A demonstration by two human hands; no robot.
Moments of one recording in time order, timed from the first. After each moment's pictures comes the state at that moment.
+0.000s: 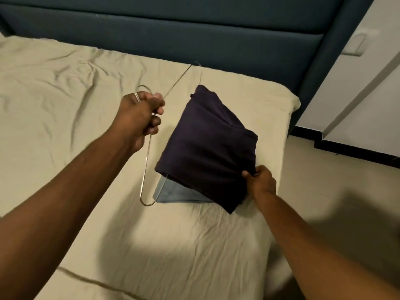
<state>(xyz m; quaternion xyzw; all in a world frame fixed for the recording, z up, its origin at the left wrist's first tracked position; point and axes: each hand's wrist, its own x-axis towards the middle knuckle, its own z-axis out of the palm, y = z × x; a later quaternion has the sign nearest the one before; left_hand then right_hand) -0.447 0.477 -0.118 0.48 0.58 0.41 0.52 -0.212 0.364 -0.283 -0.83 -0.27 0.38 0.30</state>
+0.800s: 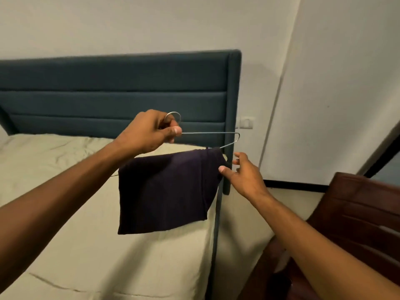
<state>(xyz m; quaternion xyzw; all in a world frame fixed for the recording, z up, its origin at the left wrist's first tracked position) -0.341 0.257 0.185 0.85 0.42 0.23 0.23 -0.131 0.156 0.055 -0.75 -0.47 0.22 0.41</state>
